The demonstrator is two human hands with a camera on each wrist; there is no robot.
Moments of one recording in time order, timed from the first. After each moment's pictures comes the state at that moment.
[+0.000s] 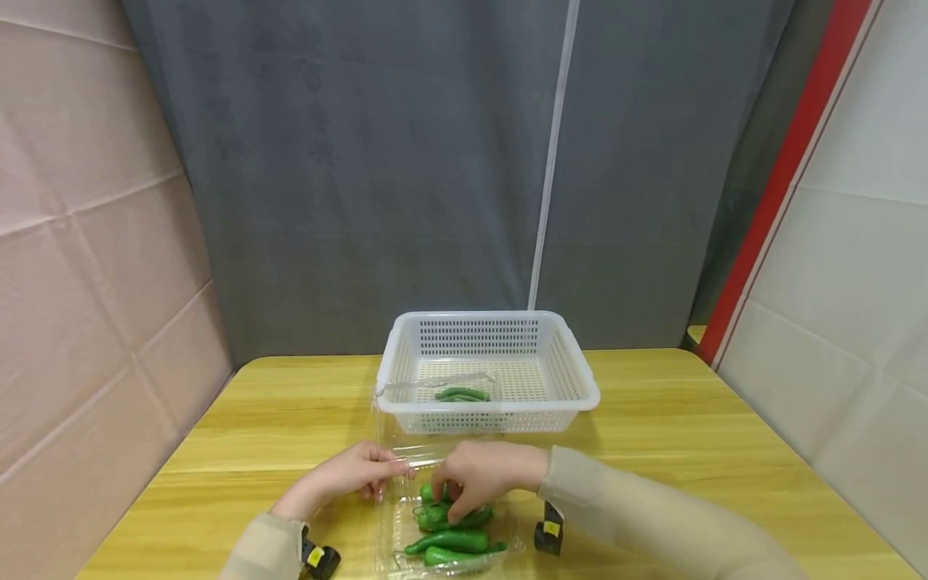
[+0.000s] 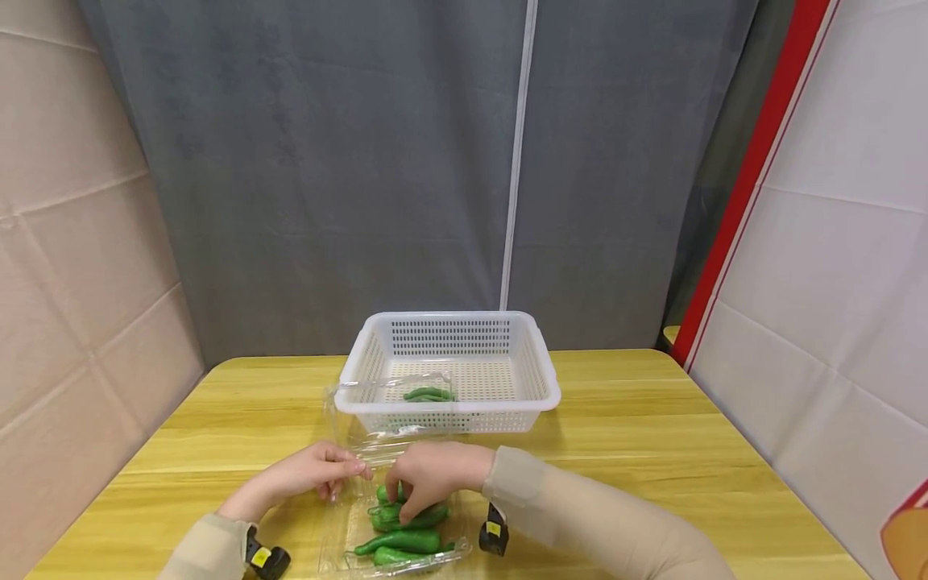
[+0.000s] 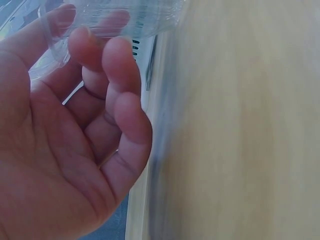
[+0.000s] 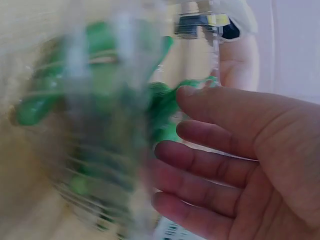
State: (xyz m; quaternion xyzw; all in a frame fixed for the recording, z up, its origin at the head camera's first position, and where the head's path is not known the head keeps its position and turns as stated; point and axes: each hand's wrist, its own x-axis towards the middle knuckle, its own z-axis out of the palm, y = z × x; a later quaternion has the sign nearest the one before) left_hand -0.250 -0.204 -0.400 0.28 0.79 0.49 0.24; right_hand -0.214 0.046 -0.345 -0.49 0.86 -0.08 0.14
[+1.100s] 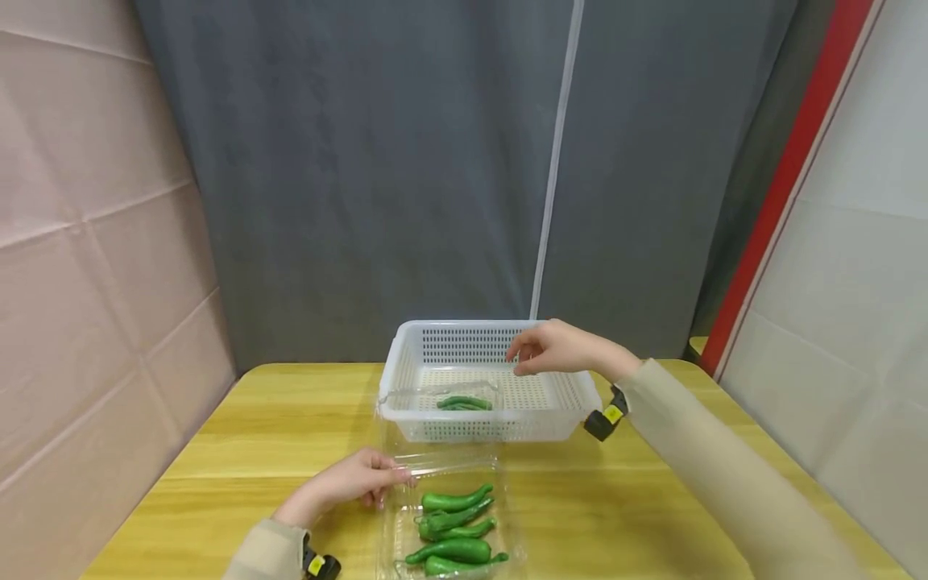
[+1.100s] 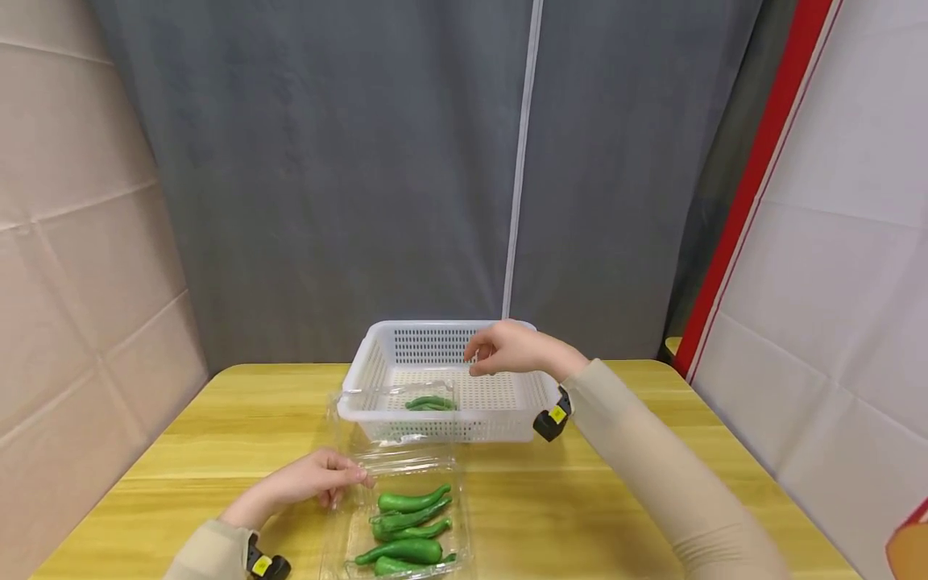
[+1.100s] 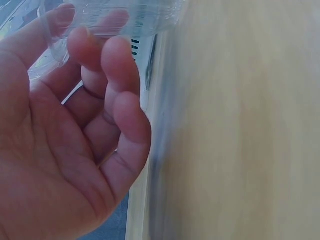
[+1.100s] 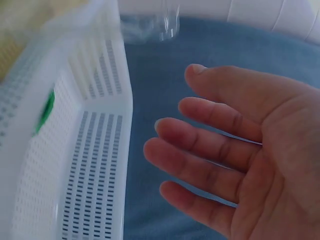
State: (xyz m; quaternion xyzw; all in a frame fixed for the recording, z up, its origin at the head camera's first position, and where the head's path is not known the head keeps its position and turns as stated) left_hand -0.246 -0.204 -0.401 0.28 0.79 0.49 0.23; right_hand -0.274 0.162 -0.236 -0.36 0.91 -0.21 0.03
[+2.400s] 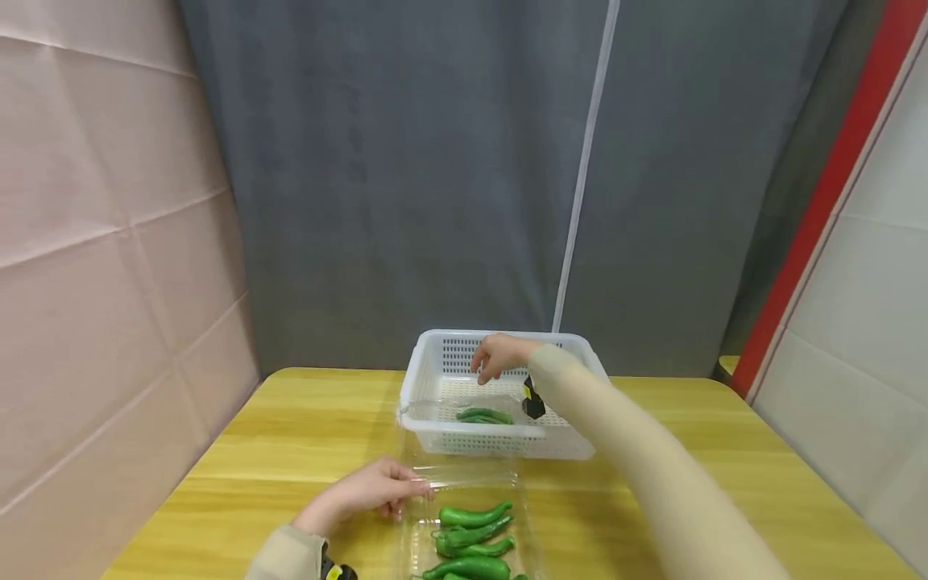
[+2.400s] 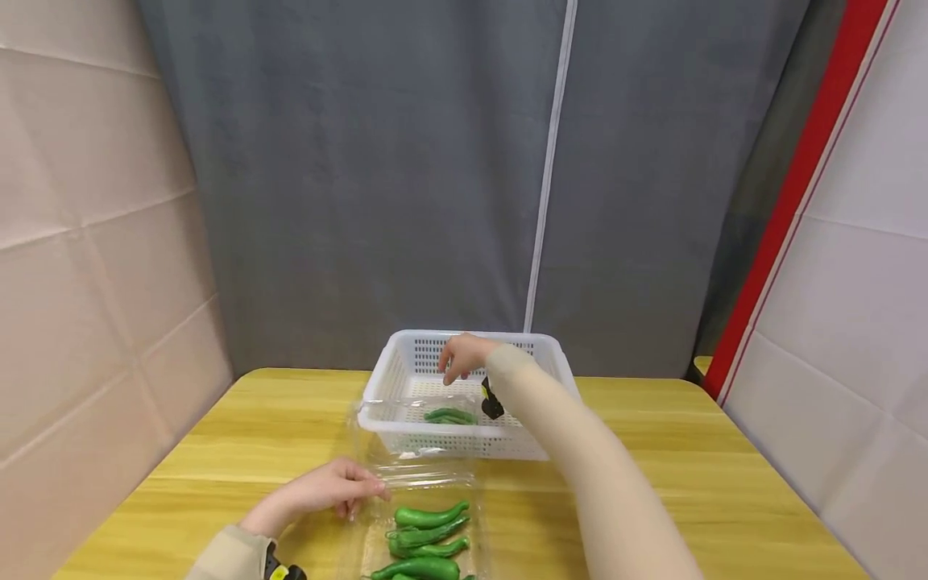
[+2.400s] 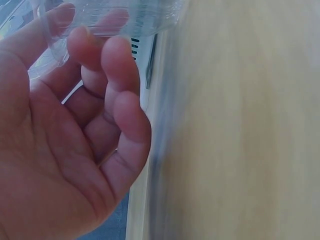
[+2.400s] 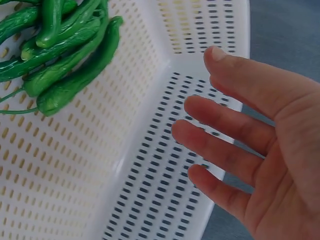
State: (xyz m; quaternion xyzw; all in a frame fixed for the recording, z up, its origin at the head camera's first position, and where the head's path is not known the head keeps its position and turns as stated) left_hand -0.240 -0.193 -0.403 0.28 0.79 0.50 0.21; right_hand -0.401 0.082 -0.296 -0.30 0.93 -0.17 0.13
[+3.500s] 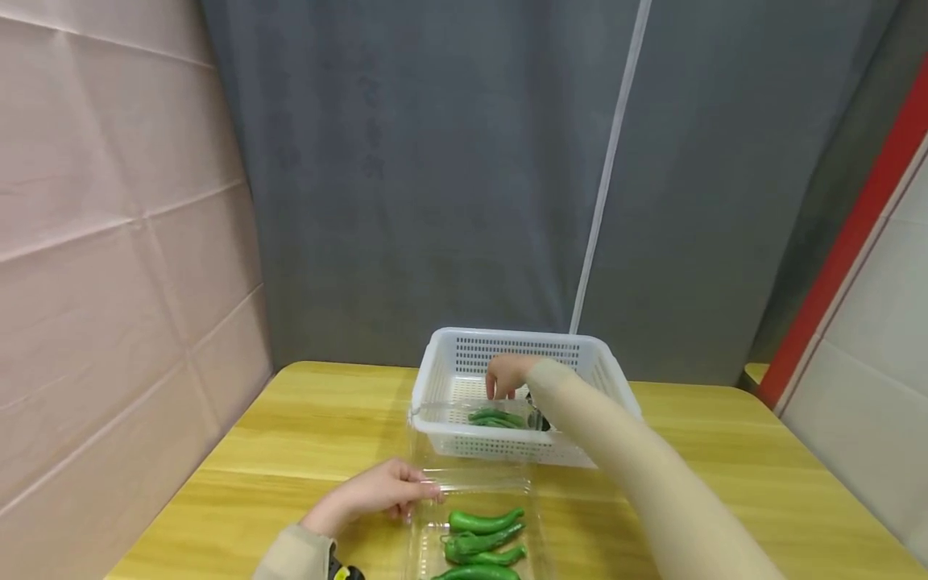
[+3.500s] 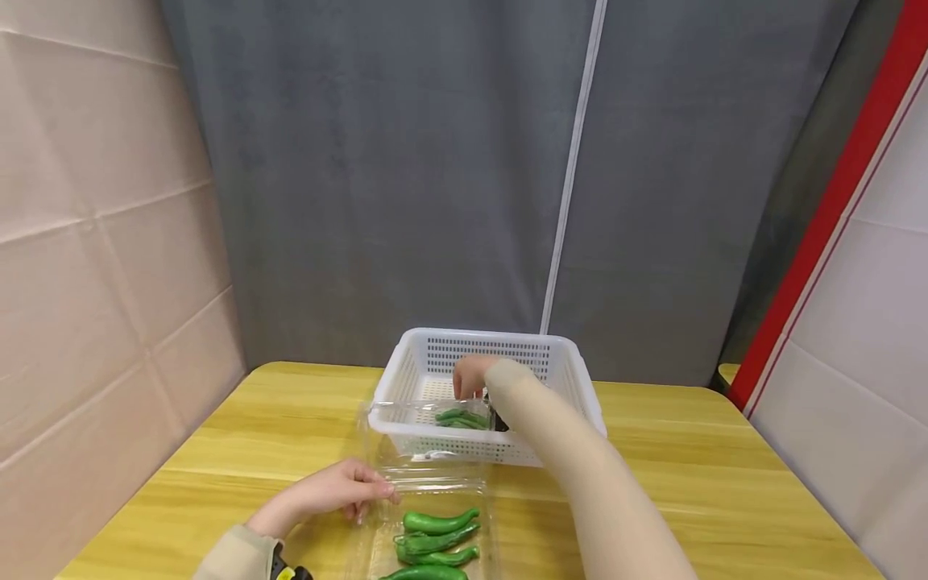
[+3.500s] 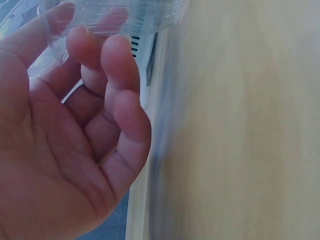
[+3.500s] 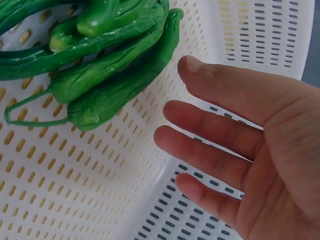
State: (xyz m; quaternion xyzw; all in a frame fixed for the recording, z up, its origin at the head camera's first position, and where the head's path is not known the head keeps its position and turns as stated) left_hand -0.229 -0.189 -0.403 0.28 0.80 0.50 0.21; right_hand -0.391 0.074 -0.325 -0.27 0.95 -0.05 0.16
